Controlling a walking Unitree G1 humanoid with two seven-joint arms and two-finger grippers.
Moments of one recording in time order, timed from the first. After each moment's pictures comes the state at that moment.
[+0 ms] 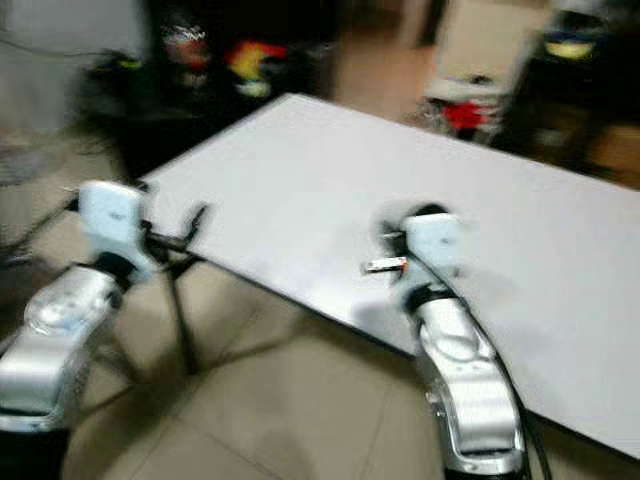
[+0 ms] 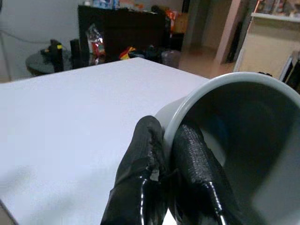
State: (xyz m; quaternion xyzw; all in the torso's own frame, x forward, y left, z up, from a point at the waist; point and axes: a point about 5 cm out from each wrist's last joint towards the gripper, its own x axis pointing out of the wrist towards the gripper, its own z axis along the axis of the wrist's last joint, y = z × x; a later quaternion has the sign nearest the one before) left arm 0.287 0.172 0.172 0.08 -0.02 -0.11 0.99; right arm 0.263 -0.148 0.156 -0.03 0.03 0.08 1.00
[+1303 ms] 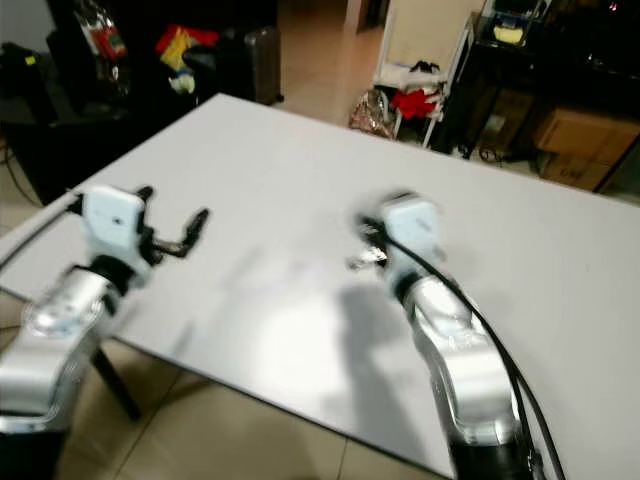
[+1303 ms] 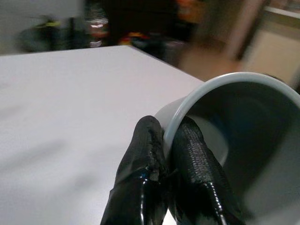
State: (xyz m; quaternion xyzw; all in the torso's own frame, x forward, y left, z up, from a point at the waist) left arm 0.287 0.175 0.174 0.11 -0.02 -0.15 0.98; right arm 0.287 -0.139 0.168 -0.09 0.03 0.19 0.98
